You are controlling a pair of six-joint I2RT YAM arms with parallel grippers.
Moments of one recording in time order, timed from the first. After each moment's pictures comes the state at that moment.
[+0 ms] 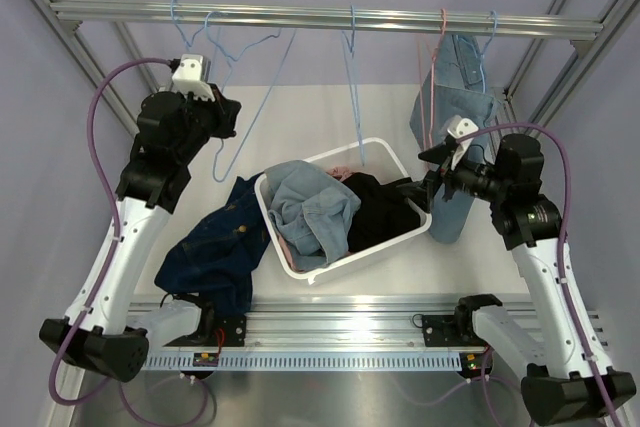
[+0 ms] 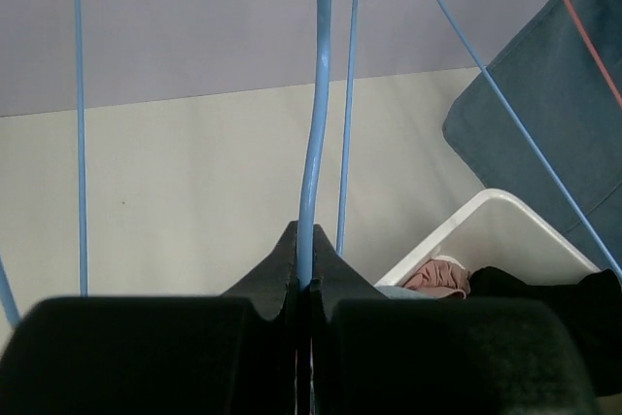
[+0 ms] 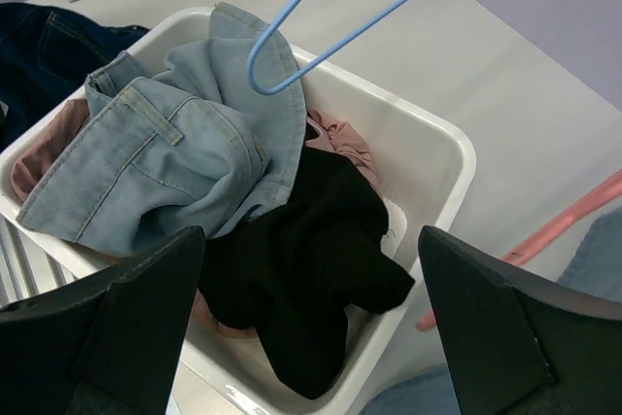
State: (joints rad) left arm -0.27 1.09 1.30 -0.34 0.09 -0.19; right arm 0.16 0.89 1.05 -0.48 -0.81 -0.27
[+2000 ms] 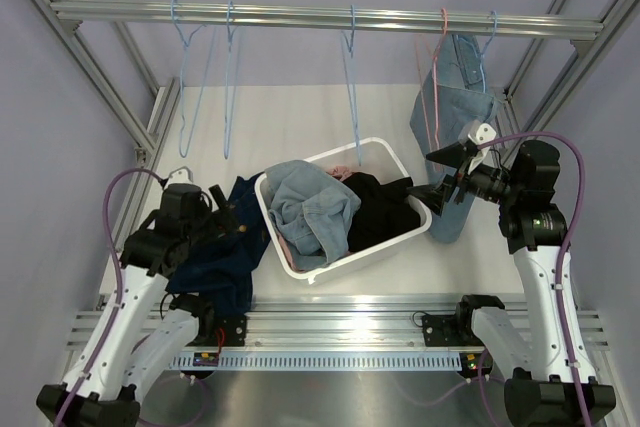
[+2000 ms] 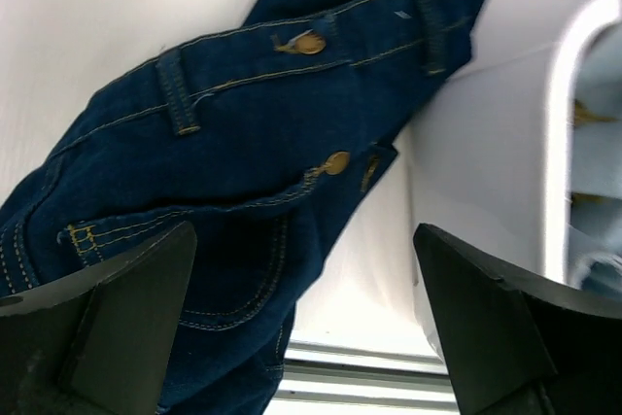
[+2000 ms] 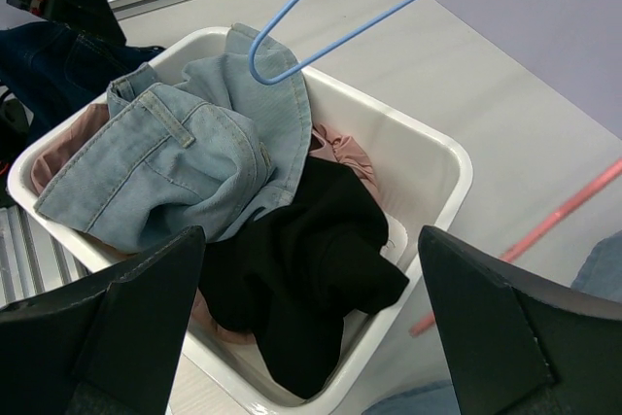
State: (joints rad) left arm -0.27 0.68 0.79 -0.90 -0.16 -0.59; right arm -0.04 0.83 0.96 -0.39 -1.04 -0.26
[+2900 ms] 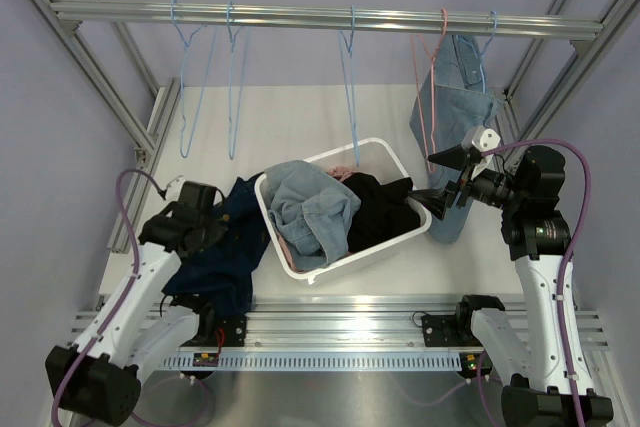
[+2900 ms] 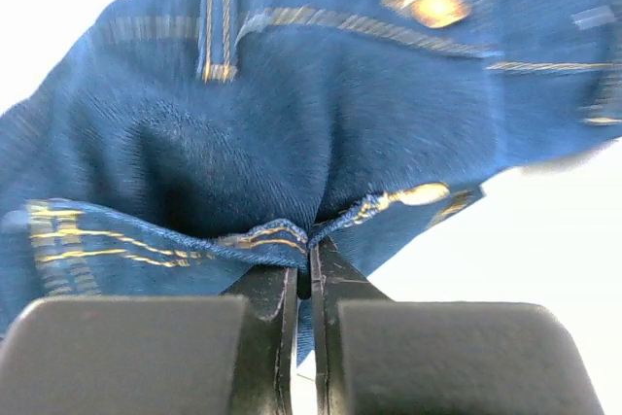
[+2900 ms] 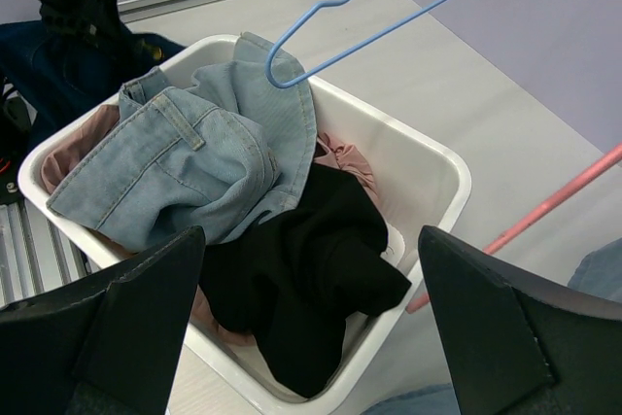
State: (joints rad) left arm -0.27 0.90 0.69 -0.90 -0.28 -0.87; right arm -0.06 0.79 0.96 -0.40 -1.07 -0.27
